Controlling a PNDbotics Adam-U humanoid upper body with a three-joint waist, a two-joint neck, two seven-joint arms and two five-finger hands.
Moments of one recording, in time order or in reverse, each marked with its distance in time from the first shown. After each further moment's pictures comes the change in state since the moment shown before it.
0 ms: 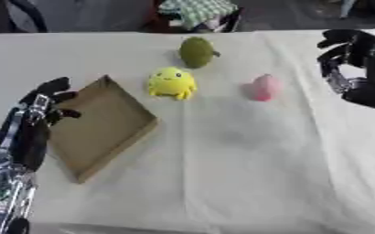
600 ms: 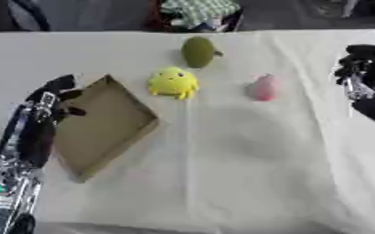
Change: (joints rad) left arm 0.000 0.000 0.007 0.000 0.000 -0.004 0.006; right arm 0.146 0.243 -0.122 -0.144 -0.052 0.073 -0.178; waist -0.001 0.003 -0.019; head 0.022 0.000
